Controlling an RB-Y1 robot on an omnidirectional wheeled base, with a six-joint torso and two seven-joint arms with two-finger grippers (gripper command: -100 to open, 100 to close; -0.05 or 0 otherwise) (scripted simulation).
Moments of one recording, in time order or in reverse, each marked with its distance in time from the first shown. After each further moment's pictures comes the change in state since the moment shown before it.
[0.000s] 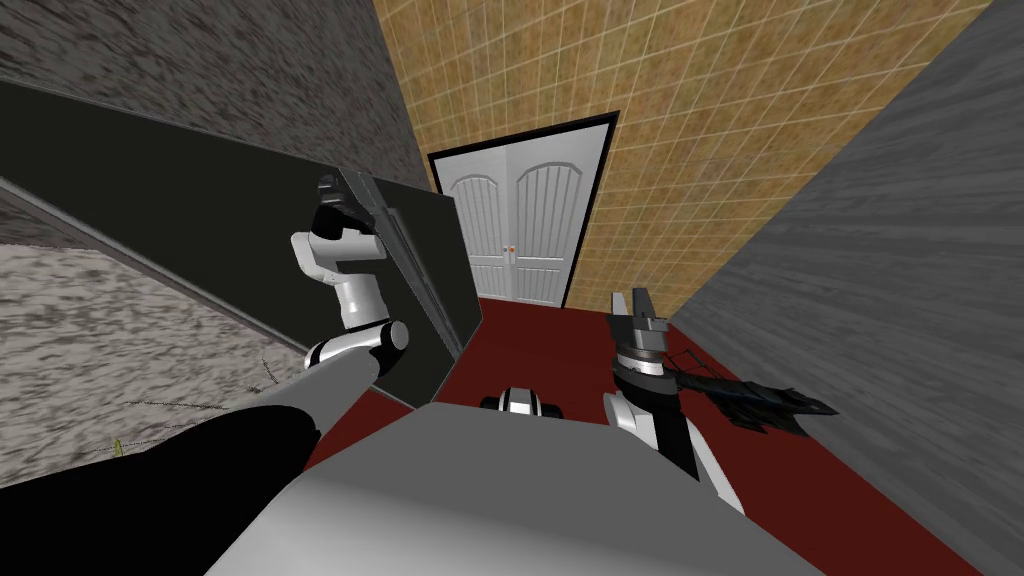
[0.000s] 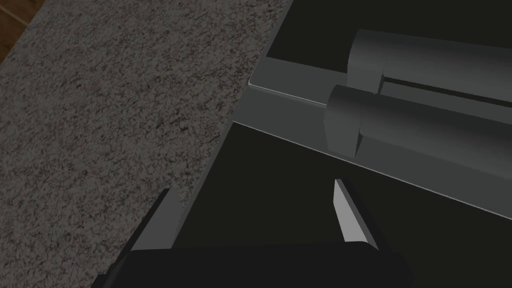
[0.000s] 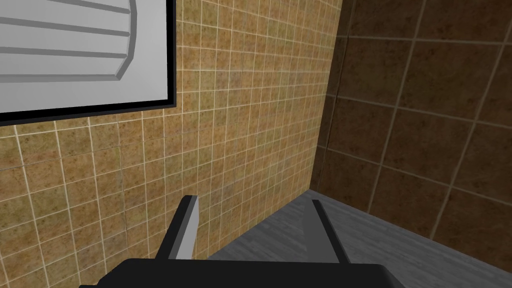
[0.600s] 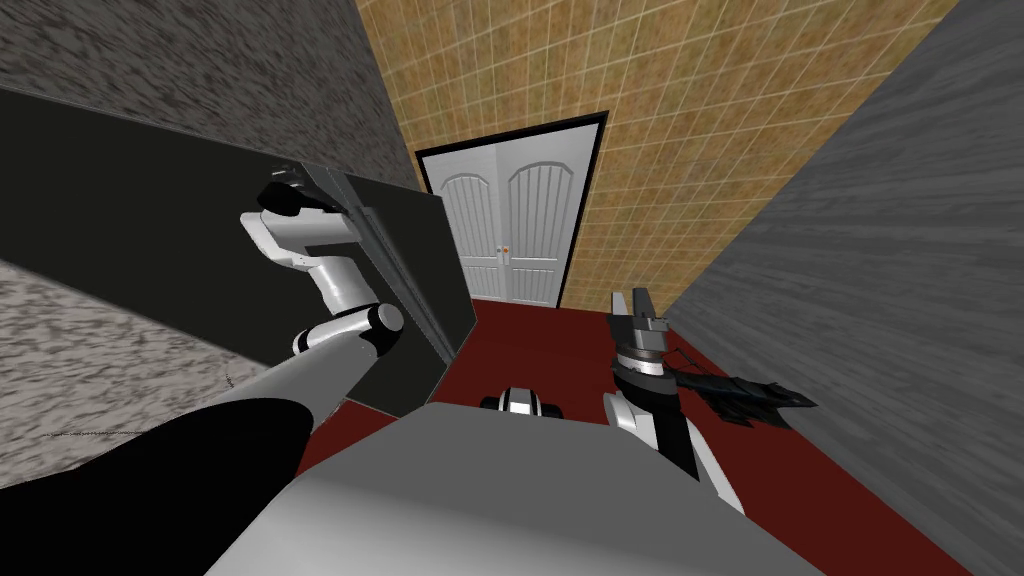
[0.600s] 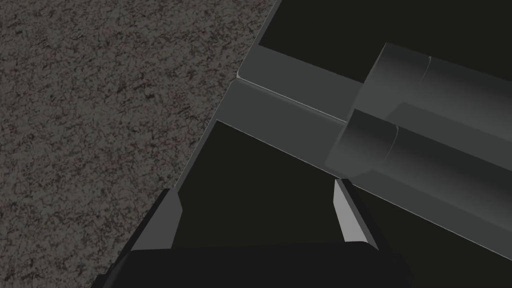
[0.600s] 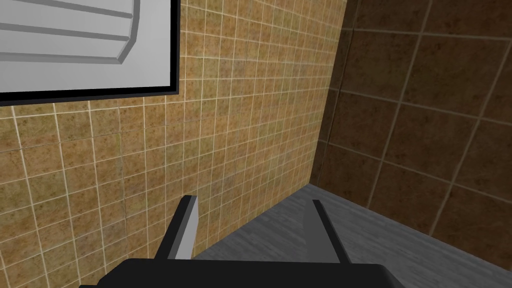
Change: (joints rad) left arm -0.159 0.067 0.103 0.153 -0.048 0.096 0.020; right arm 0.000 0.000 0.000 0.000 0.000 0.000 0.000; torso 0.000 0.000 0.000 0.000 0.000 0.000
